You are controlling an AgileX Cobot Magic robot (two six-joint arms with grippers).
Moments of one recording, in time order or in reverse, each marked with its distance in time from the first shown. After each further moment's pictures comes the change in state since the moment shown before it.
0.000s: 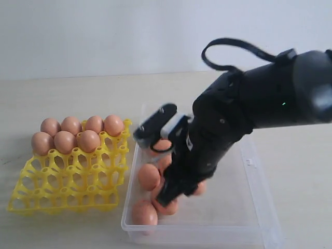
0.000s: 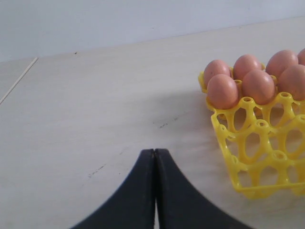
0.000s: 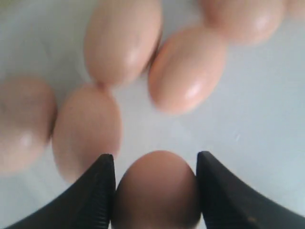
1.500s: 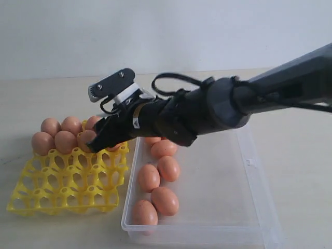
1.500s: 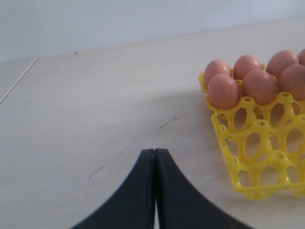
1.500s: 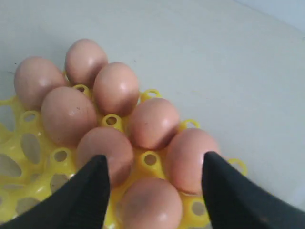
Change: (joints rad) left arm 0.000 0.000 0.000 0.000 0.000 0.000; right arm -0.016 0.317 -0.232 -0.135 -0.775 0.222
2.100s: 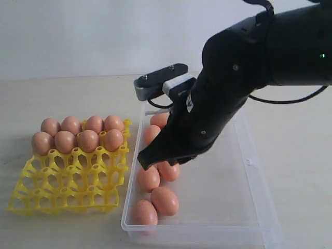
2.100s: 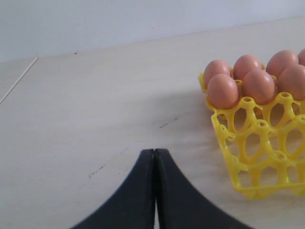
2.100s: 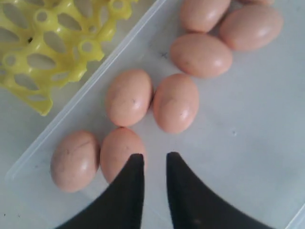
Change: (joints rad) left arm 0.000 0.000 0.000 0.000 0.000 0.000; right arm -0.005 -0.408 0.116 0.265 0.906 -0.070
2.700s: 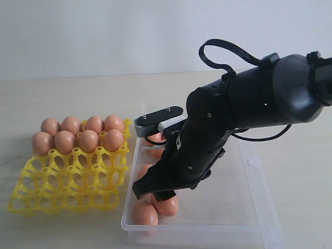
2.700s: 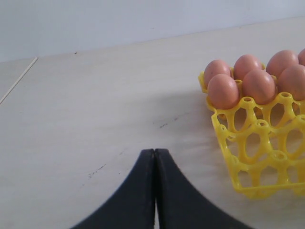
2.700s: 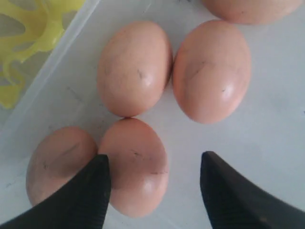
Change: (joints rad) left arm 0.000 0.000 0.000 0.000 0.000 0.000; right arm 0.004 0.157 0.083 0.110 -0.152 0.000
